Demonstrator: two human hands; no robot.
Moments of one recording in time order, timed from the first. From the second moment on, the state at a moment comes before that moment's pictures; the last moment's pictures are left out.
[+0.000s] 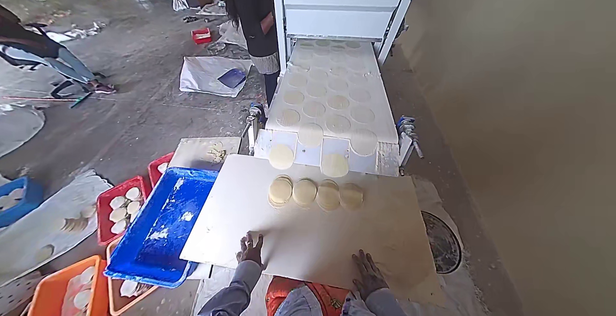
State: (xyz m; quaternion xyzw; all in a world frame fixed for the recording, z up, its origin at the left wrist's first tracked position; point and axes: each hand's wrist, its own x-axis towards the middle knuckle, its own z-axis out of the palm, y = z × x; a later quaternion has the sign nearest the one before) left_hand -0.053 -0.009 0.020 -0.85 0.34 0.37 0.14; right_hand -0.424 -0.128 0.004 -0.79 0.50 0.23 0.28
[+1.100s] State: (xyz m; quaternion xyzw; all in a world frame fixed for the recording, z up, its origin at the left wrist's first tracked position) left_hand -0.054 -0.009 0.019 -0.86 0.33 0.36 0.14; right_hand -0.435 -0.116 -0.010 -0.80 0.50 0.16 0.27
